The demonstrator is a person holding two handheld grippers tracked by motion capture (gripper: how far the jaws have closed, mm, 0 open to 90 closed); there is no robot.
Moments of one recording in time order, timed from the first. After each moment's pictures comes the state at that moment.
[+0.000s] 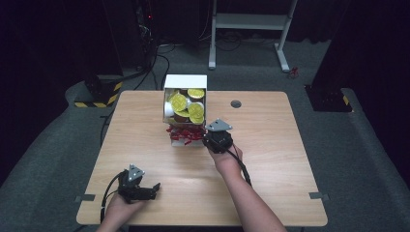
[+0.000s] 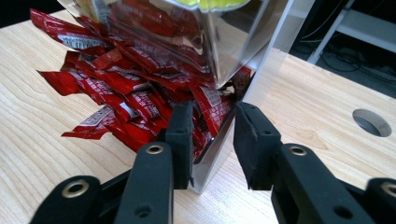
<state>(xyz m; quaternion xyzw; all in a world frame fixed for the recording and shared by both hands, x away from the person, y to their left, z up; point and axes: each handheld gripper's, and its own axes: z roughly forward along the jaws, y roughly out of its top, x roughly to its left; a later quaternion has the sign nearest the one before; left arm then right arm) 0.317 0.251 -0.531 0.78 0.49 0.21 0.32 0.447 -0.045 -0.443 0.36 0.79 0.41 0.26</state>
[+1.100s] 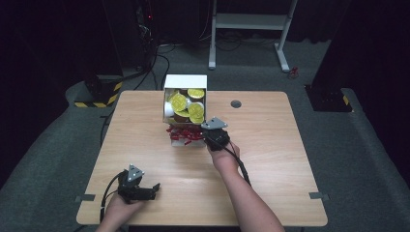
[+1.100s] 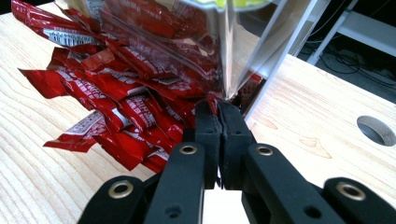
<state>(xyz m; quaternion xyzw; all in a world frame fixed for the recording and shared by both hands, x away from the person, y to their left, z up) 0.316 0.252 -0.531 0.78 0.49 0.21 0.32 0.457 -0.036 -0.447 0.35 0.80 0.40 0.27</state>
